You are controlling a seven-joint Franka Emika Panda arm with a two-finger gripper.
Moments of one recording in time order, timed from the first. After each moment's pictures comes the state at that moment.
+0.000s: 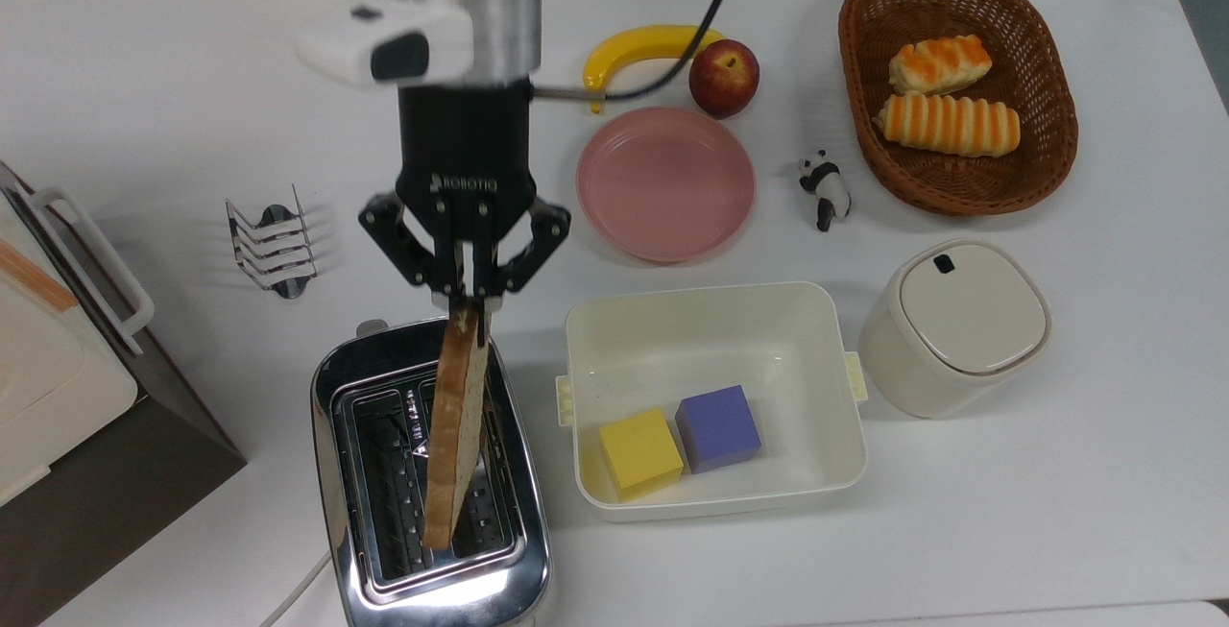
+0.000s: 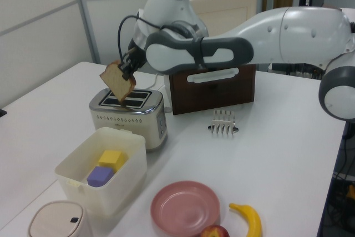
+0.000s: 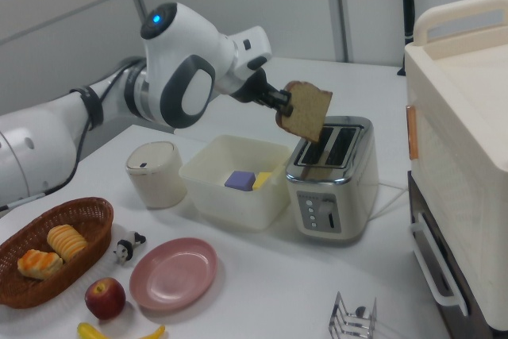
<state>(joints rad) 0.17 0.49 -0.21 -1.26 0.05 2.41 0.05</state>
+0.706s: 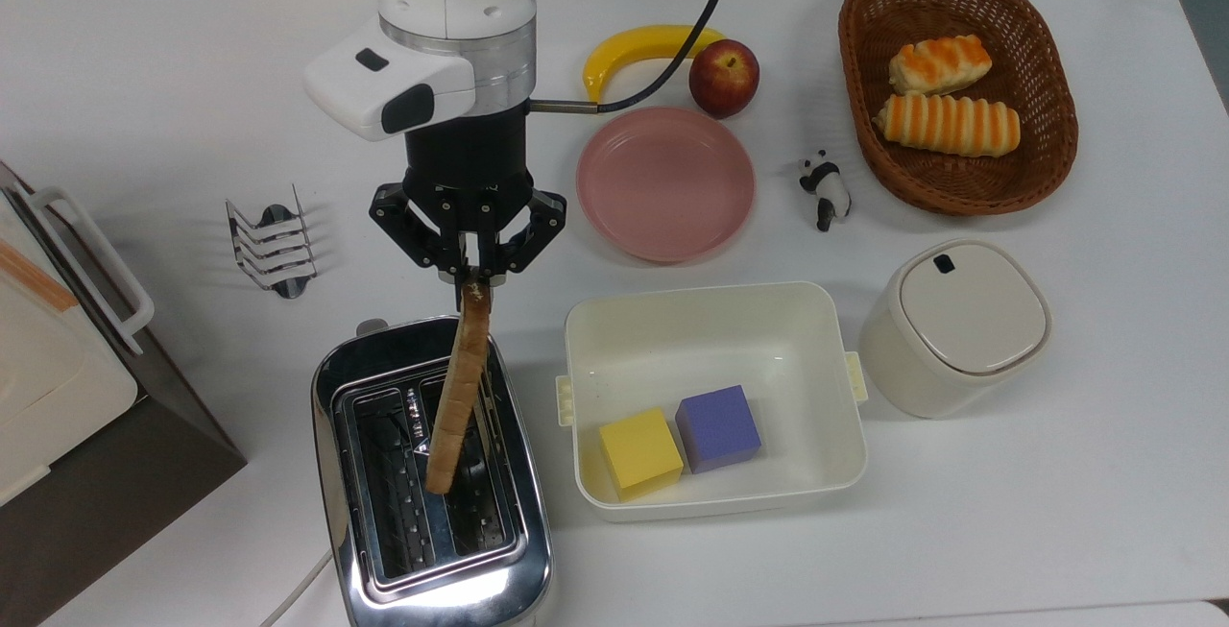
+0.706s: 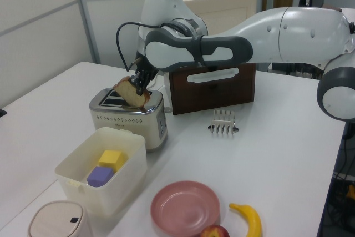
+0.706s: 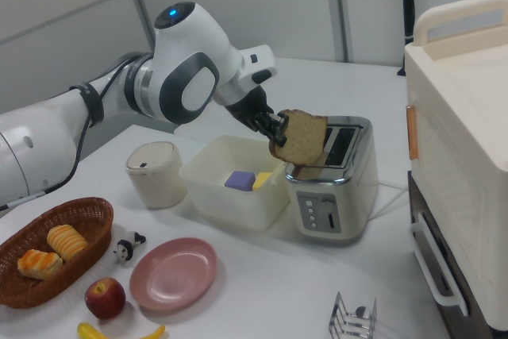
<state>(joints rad) 0.16 0.49 -0.21 -1.23 0.05 2.15 0.00</state>
